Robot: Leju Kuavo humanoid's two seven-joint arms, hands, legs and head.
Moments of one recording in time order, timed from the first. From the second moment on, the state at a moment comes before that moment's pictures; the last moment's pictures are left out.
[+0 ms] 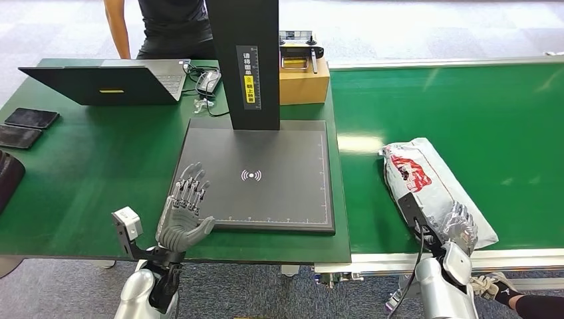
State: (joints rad) left arm -0.08 -0.22 0.00 -1.16 -0.06 -0.33 -0.46; right arm -0.30 -0.01 -0.39 -1.02 1.30 -0.24 0.25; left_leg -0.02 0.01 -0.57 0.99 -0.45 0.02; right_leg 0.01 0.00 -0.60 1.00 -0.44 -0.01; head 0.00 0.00
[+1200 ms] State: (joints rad) left arm -0.11 -0.22 0.00 -1.11 -0.05 -0.33 -0.48; right arm -0.38 -0.02 -0.36 -0.83 1.20 -0.01 0.17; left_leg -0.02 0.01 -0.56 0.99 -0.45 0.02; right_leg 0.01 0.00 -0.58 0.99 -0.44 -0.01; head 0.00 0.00
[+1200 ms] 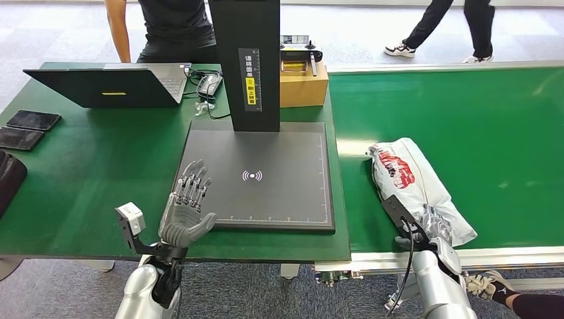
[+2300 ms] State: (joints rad) left arm -0.10 -0.21 0.00 -1.11 -0.04 -0.29 -0.47; right arm -0.35 -0.04 -0.21 -0.86 0.98 0.00 0.05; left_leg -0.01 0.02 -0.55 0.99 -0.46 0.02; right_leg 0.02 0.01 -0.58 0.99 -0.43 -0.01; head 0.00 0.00
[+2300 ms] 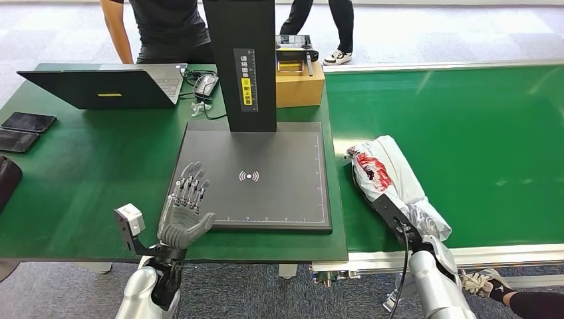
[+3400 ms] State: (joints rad) left arm -0.09 -0.21 0.00 -1.14 -0.04 -0.30 -0.48; right arm -0.20 0.06 -0.16 -1.40 0.79 -0.52 -0.38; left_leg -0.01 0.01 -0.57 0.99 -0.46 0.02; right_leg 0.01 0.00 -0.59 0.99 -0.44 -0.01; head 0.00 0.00
